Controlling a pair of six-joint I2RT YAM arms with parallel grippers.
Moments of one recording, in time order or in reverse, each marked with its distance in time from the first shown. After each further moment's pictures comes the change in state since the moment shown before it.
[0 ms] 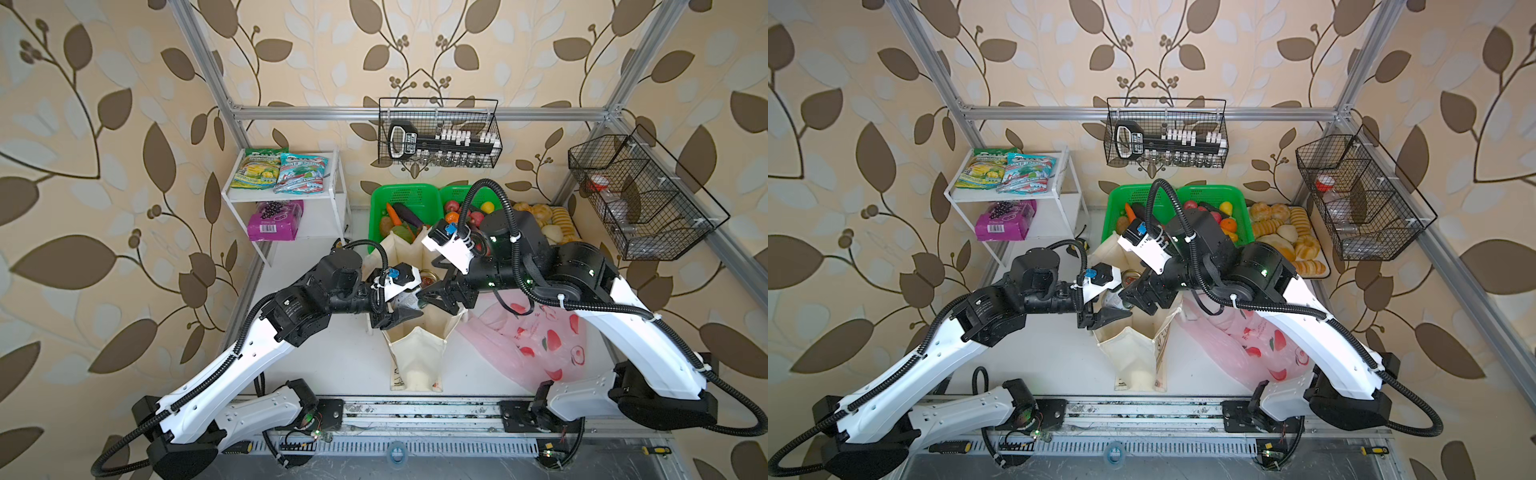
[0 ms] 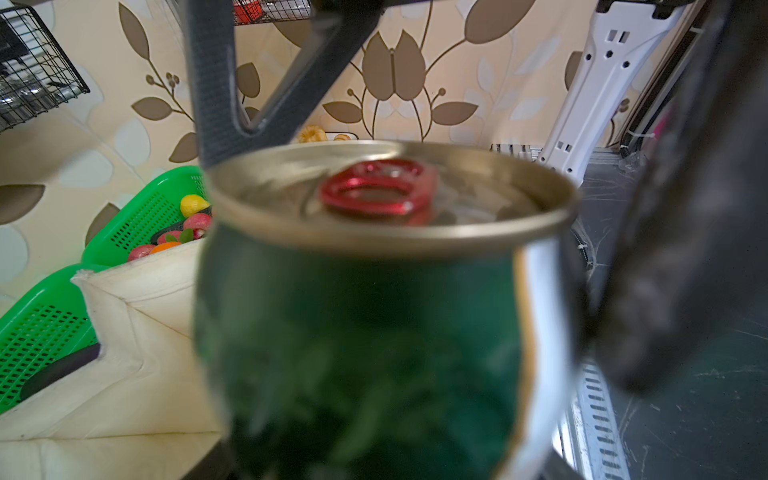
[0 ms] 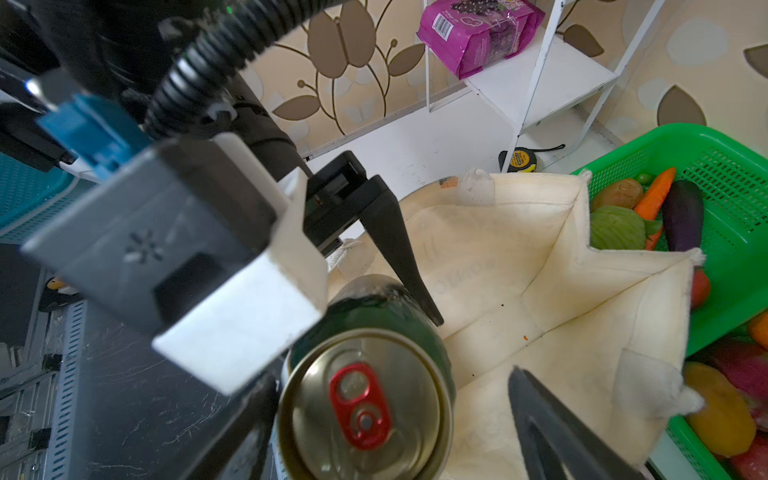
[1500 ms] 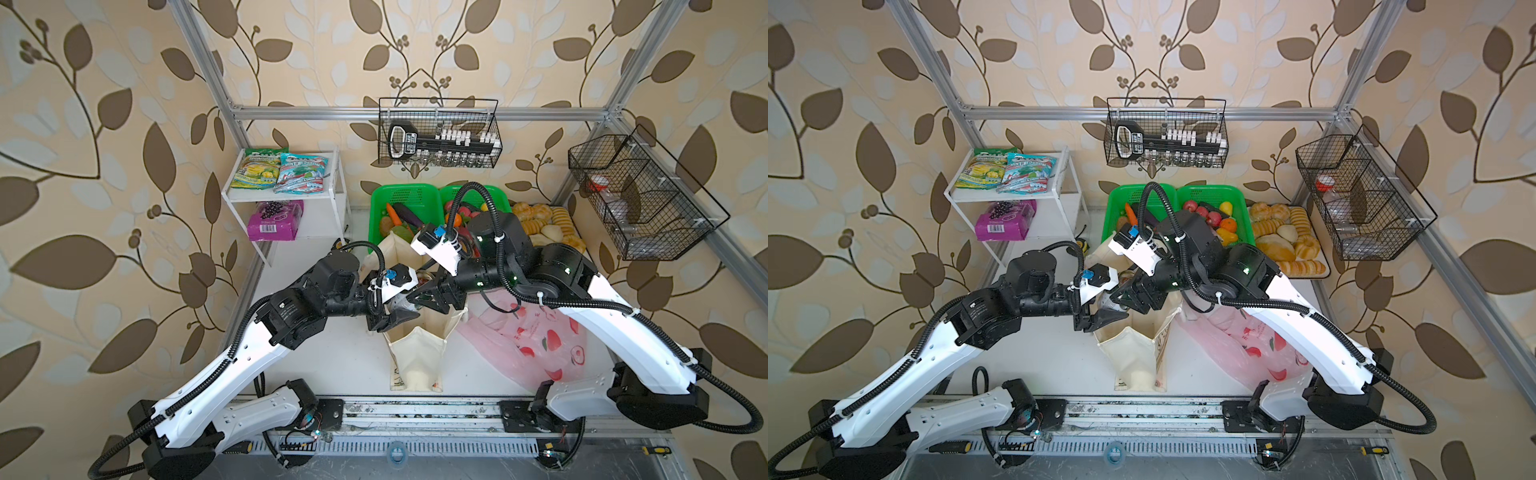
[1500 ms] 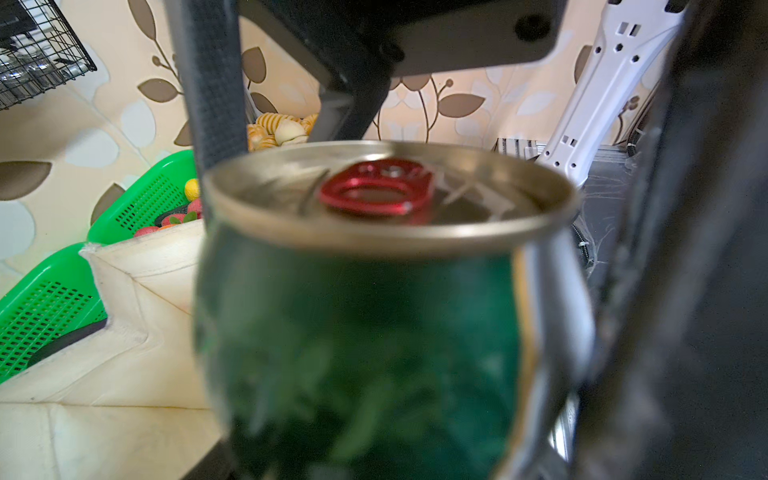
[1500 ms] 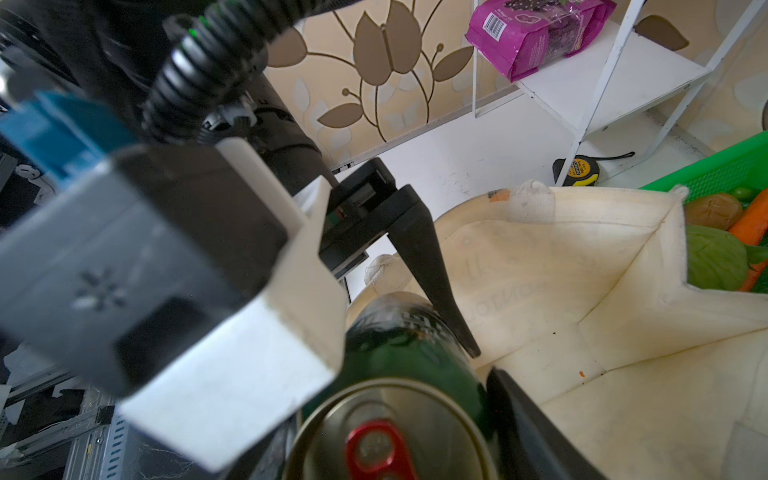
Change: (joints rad) left arm -0.006 -0.023 0.000 -0.030 -0.030 -0.028; right arm -0.021 -0.005 -0.106 0.127 -0.152 0.015
